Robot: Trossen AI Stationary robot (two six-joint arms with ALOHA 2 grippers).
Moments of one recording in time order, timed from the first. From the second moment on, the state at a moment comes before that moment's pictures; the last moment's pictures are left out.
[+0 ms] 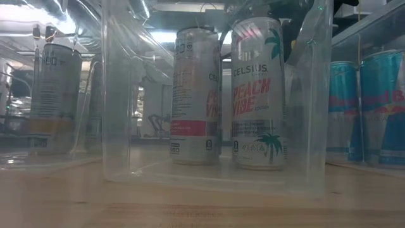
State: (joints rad) left arm -0.33 1.17 1.30 -1.36 -0.53 -0.82; right arm 0.18 1.63 1.13 -0.86 0.93 -0.59
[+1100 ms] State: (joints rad) left arm 0.31 1.12 1.31 -1.03 -0.93 -0.28; right arm 0.18 1.63 1.10 -0.81 0.96 -0.59
